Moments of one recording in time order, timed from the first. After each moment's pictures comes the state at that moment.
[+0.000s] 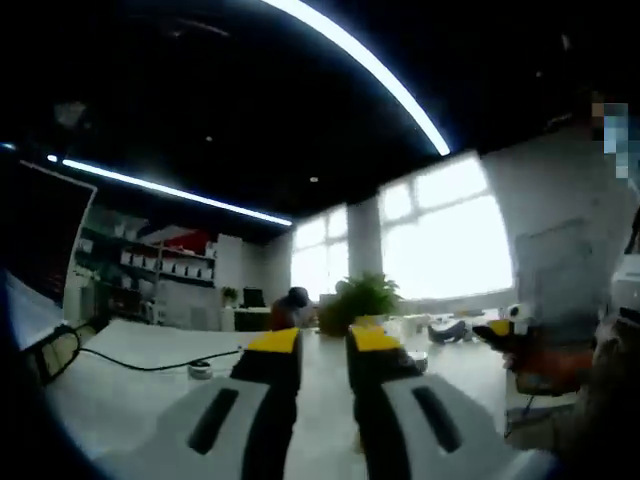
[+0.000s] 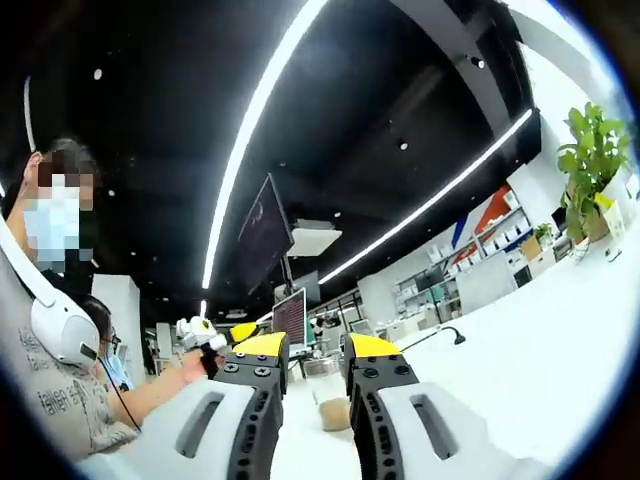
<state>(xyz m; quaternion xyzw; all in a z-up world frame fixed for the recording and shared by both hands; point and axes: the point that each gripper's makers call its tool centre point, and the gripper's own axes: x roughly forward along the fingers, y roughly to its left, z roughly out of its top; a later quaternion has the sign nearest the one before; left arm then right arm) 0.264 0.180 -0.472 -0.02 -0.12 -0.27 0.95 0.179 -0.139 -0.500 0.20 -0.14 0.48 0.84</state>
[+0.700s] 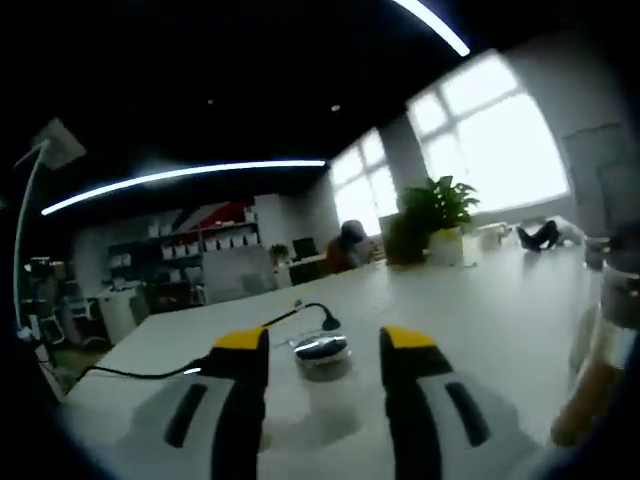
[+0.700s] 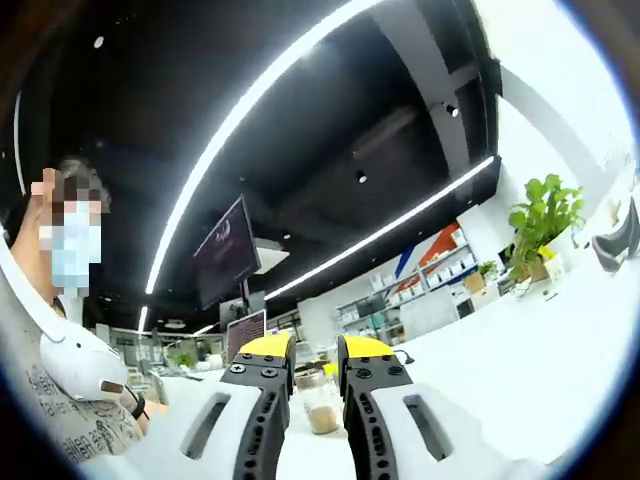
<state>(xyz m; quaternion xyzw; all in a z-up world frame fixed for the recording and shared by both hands) 0.457 0.142 -0.543 0.08 -0.06 -0.20 0.98 0.100 -0.180 -0.471 0.21 -0.19 0.34 0.90</state>
